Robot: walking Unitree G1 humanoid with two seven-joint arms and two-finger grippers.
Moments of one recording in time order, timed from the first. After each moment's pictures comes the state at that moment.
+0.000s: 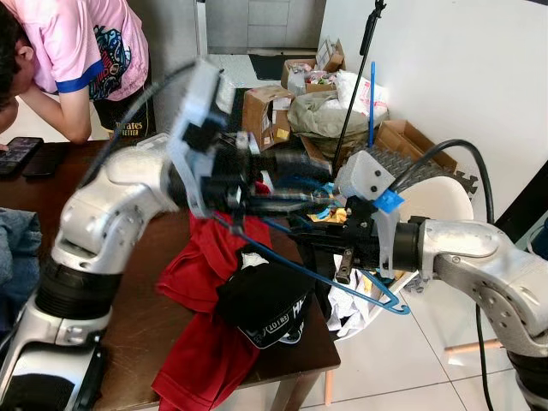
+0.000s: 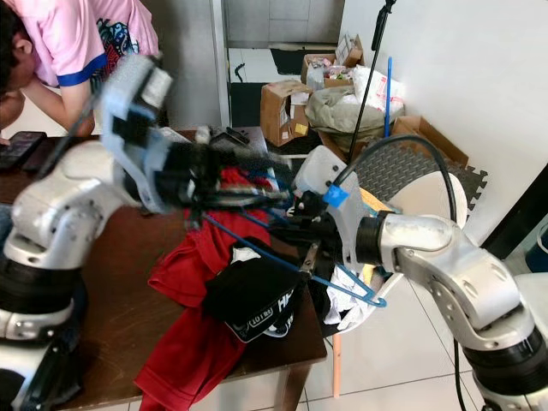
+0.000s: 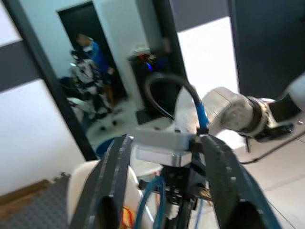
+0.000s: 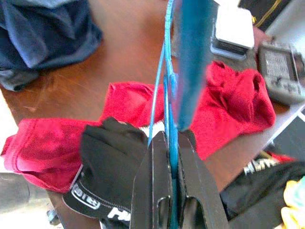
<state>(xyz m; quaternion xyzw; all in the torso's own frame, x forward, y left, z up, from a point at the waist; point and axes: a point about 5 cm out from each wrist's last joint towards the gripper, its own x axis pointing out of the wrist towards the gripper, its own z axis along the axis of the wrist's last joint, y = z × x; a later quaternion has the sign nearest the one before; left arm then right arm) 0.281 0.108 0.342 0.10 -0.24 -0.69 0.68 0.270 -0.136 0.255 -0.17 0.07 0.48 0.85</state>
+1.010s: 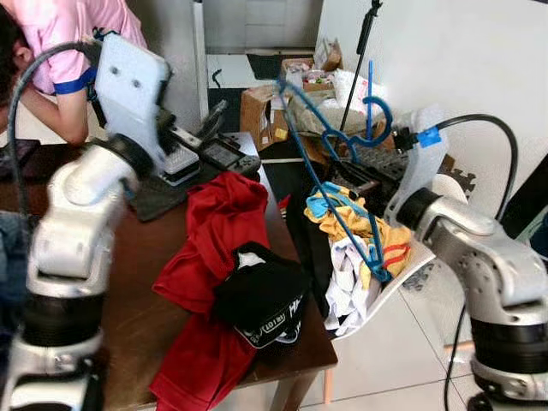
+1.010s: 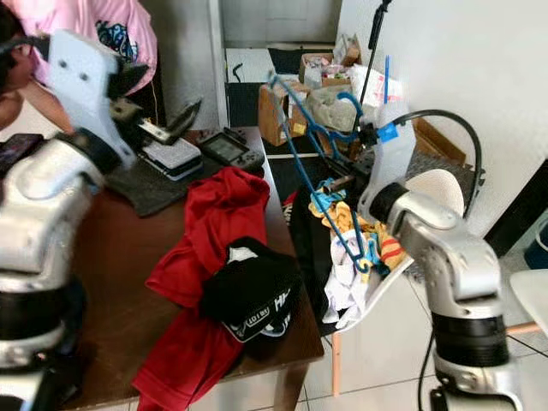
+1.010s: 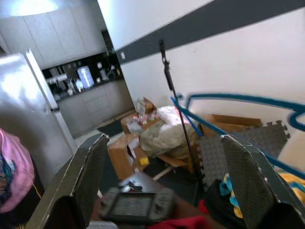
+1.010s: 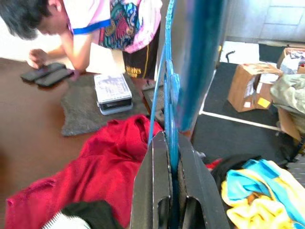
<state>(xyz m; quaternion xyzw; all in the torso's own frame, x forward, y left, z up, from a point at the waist) 0.314 0.147 0.313 0.14 -0.23 -0.16 0.95 0.319 -0.156 0.271 0.00 -0.04 0.27 0.96</state>
